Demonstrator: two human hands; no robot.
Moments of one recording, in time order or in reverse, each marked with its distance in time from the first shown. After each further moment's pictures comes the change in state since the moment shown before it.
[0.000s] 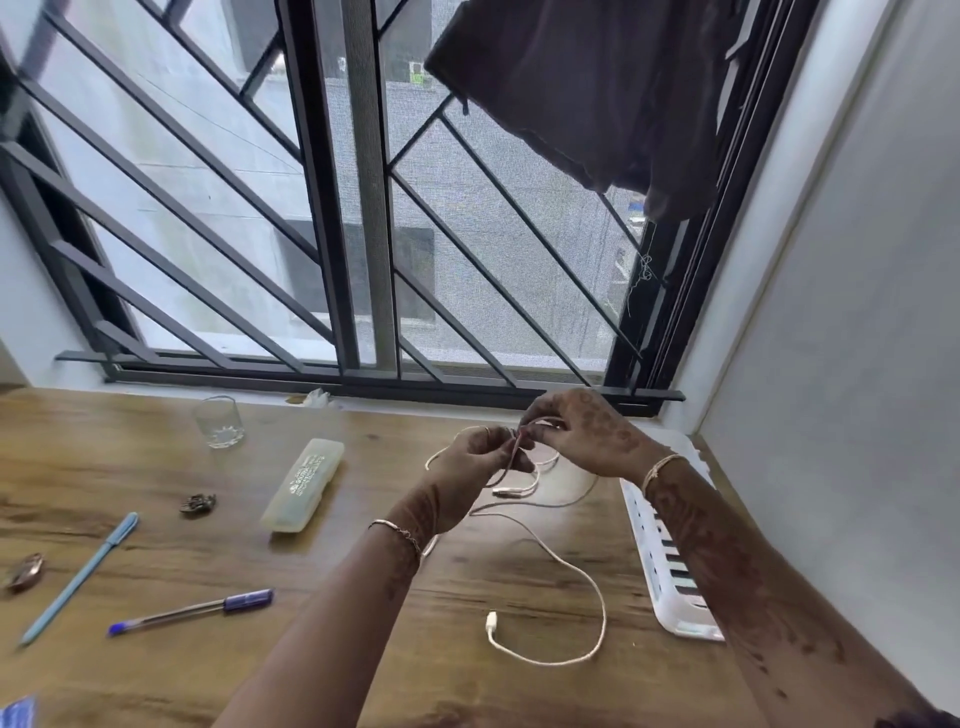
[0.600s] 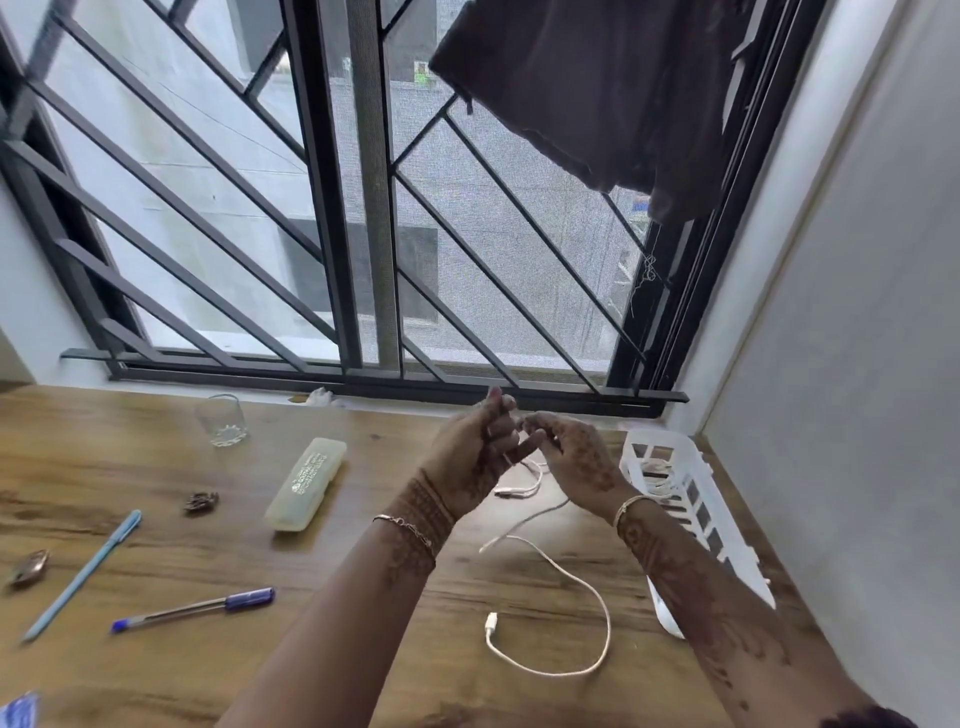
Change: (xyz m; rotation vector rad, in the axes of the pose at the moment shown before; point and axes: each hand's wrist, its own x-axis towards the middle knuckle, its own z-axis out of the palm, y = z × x) left_hand -0.001 0.036 0.014 -0.767 -0.025 -0.102; right_hand -0.012 0.012 0.043 0.098 0.225 0.080
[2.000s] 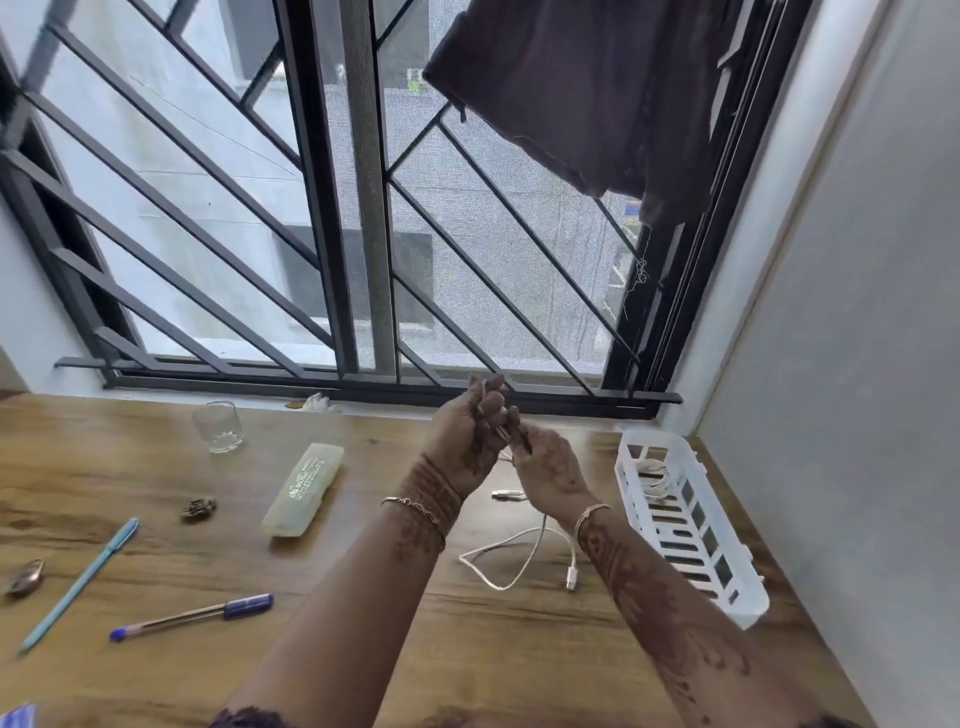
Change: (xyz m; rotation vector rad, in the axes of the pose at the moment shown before) left_hand 0.019 0.011 0.000 -0.126 0.111 0.057; right_hand 0.000 -0.024 0.027 0.027 -0.014 0.300
